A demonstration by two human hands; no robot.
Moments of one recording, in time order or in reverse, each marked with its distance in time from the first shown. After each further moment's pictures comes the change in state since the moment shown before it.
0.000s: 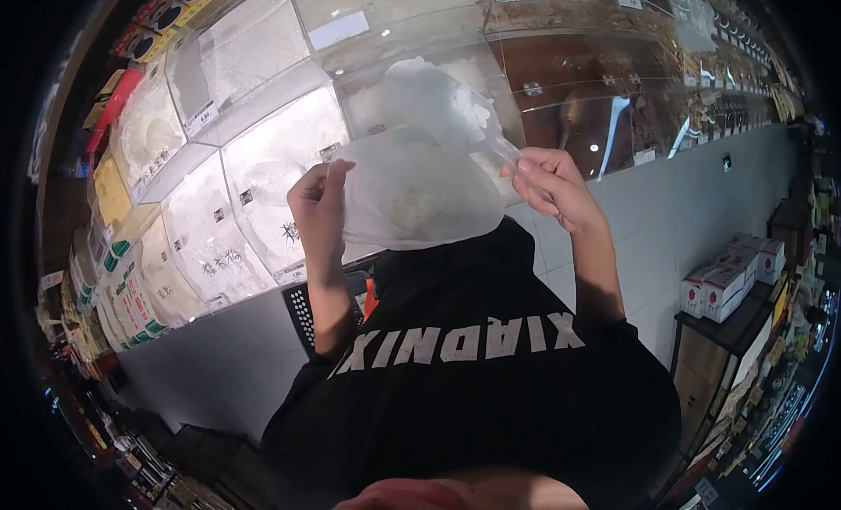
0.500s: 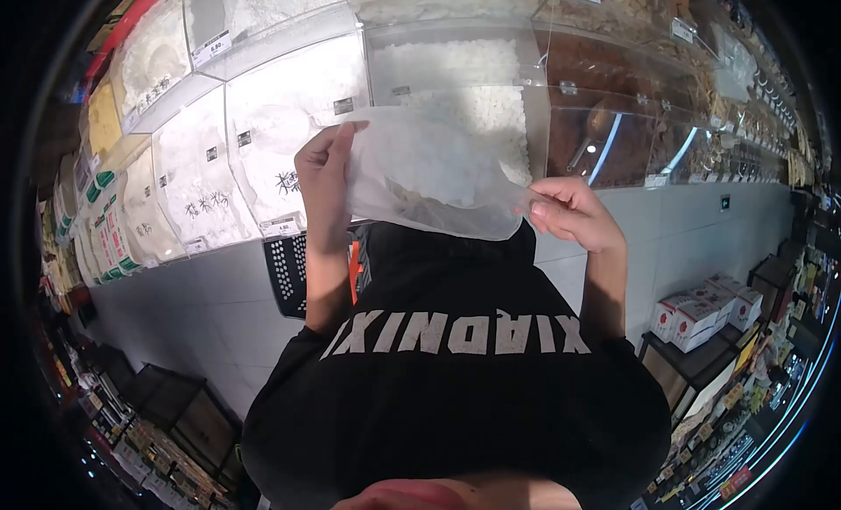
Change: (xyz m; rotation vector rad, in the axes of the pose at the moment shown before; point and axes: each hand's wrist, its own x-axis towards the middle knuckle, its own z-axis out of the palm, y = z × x) left_hand -0.006 -0.006 -0.008 -0.139 0.086 -0.096; right_hand -0.002 -0.006 0.000 -0.202 -0.331 0.189
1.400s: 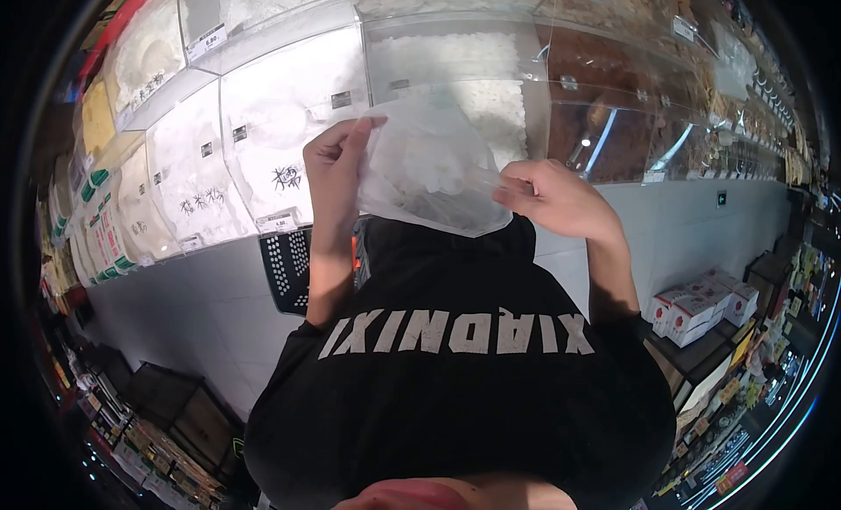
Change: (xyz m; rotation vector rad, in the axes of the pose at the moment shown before) left_hand -0.002 0.002 0.008 -0.027 -0.107 -0.006; right_hand 0.037 -0.033 0.027 -0.785 0.072 0.071
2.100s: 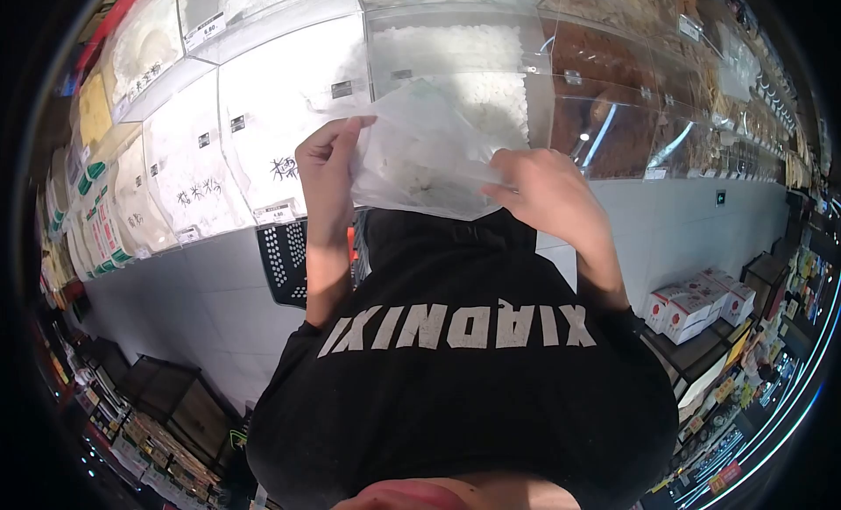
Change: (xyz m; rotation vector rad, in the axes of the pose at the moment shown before) left_hand -0.008 -0.004 -0.012 -0.023 0.066 -0.021; right_hand 0.005 -0.024 0.016 -0.303 0.199 -0.054
